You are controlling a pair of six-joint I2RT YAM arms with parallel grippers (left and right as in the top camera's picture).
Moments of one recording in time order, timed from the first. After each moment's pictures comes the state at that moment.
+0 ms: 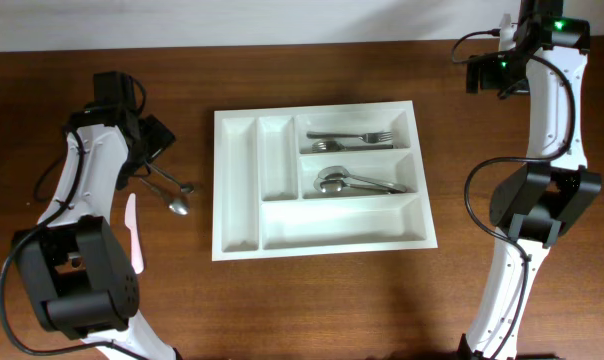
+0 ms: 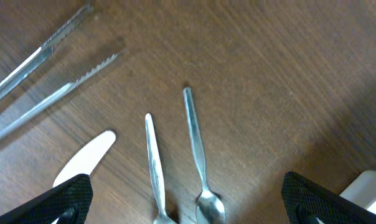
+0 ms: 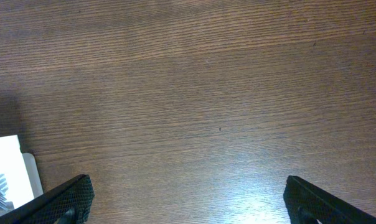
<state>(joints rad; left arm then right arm) 0.14 1.92 1.51 -0.85 -0.14 -0.63 -0.22 2.47 2.58 -1.31 0.00 -0.11</state>
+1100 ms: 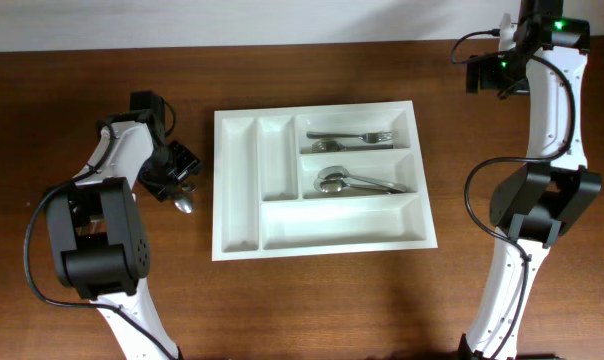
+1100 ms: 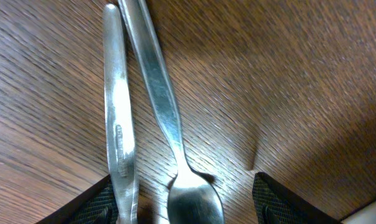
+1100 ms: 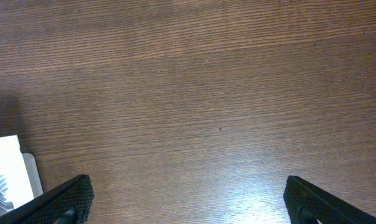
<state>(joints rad) 0.09 2.13 1.52 -0.91 0.06 -0.68 -0.22 2.47 2.58 -1.31 0.00 -0.11</state>
